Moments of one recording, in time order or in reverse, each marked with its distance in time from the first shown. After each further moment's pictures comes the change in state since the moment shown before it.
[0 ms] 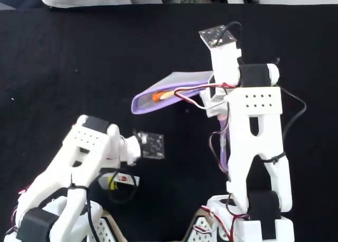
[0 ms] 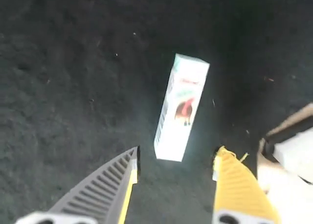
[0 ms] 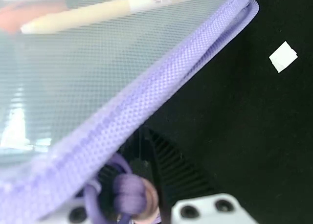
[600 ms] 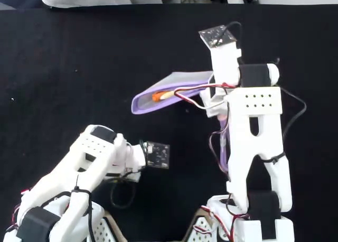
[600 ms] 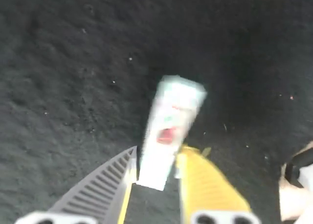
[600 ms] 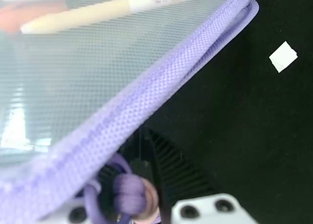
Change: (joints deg) left arm 3.8 0.3 5.0 -8.8 0.0; right arm 0.0 0.0 0.0 0.0 0.0
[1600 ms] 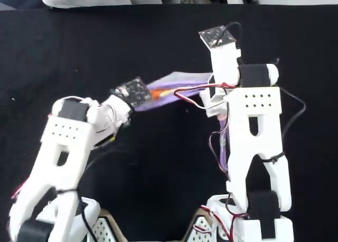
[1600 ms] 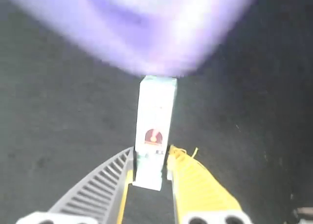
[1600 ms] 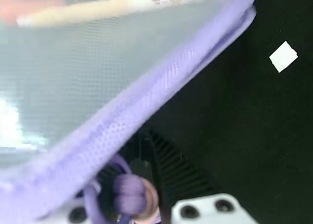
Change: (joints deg) left arm -12.6 -9.1 -23.5 14.1 26.0; right arm 0.1 0.0 0.0 0.0 -0.1
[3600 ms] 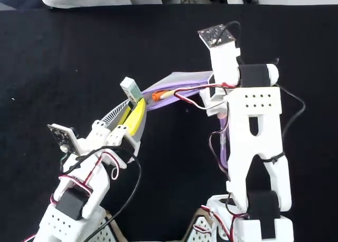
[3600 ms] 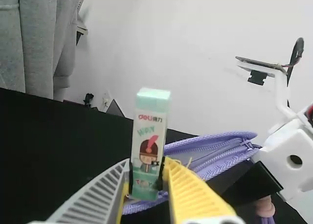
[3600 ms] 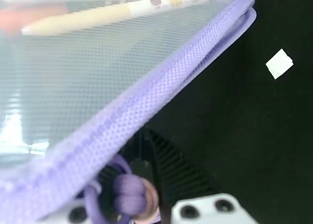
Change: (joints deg) left arm 16.7 -68.0 53.4 -55.9 72.8; right arm 0.0 0.0 0.0 -1.1 1.1
